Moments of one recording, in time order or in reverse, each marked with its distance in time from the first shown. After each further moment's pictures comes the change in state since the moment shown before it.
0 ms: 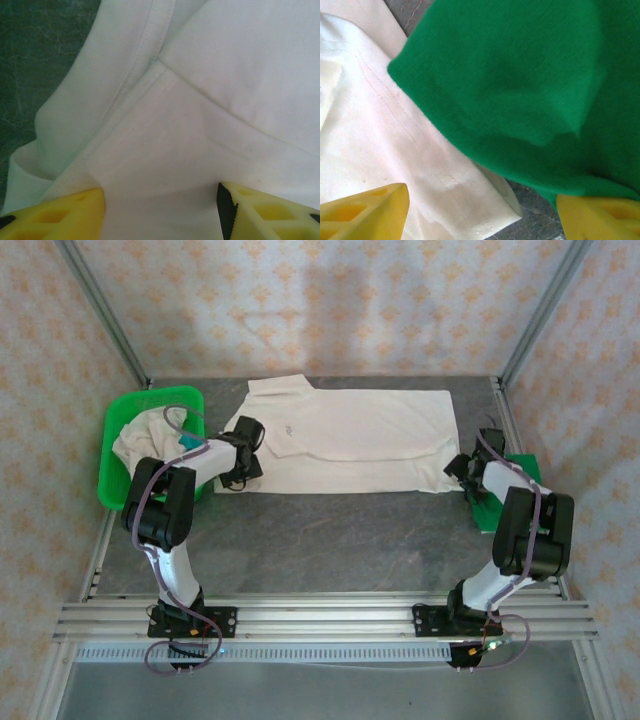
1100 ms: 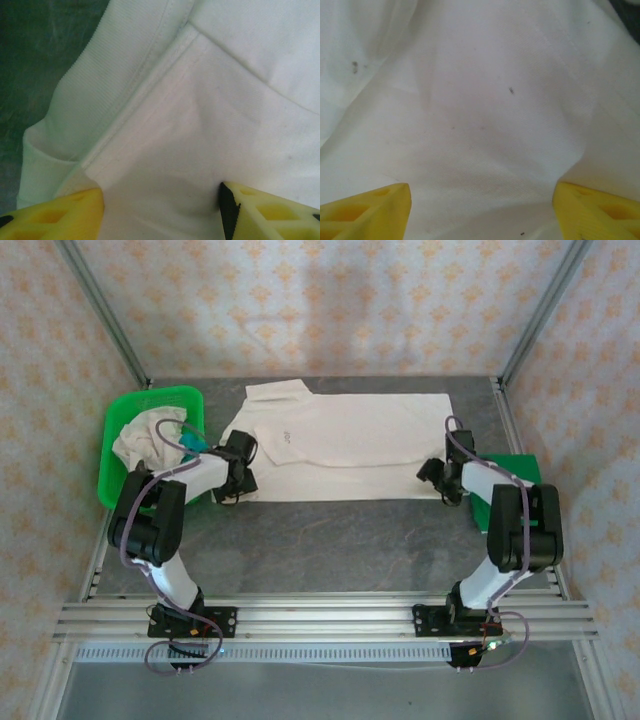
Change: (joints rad) left arm 0.010 -0.140 -0.194 0.027 0.033 0.015; right arm 0.172 0.014 -0.041 0.006 -0.036 0.035
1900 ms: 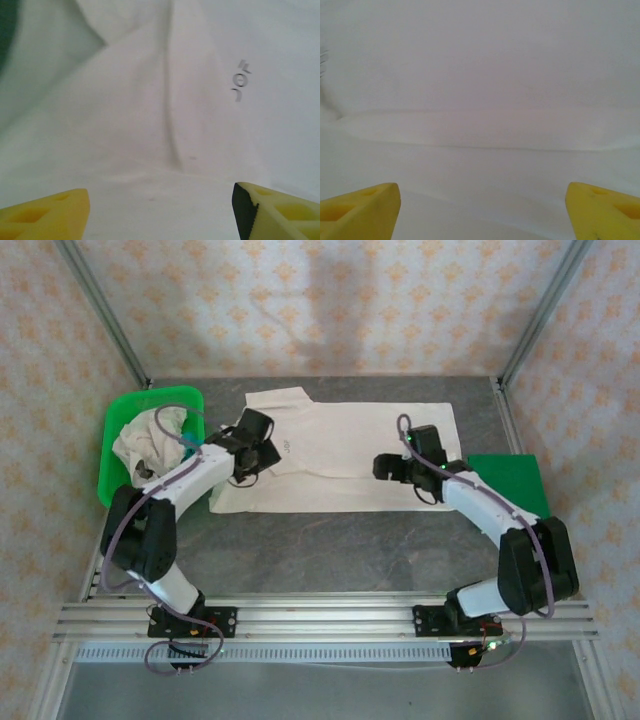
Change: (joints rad) left arm -0.140 -0.043 0.227 -0.051 0.055 -0.281; right arm 0.365 -0.228 0.014 0.074 -0.042 -0.302
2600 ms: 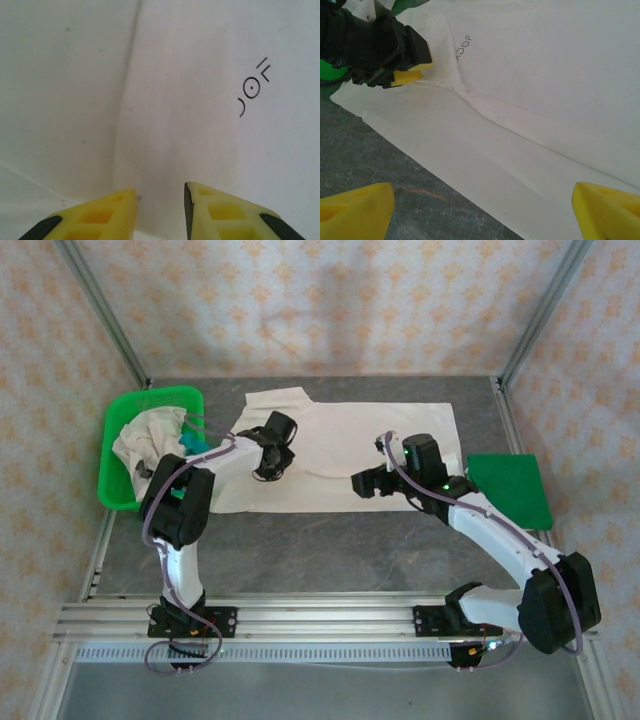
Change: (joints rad) left arm -0.037 0.260 0.103 0.081 0.023 -0.312; right arm 0.107 -0.187 -0.055 0.030 -0.188 -0.167
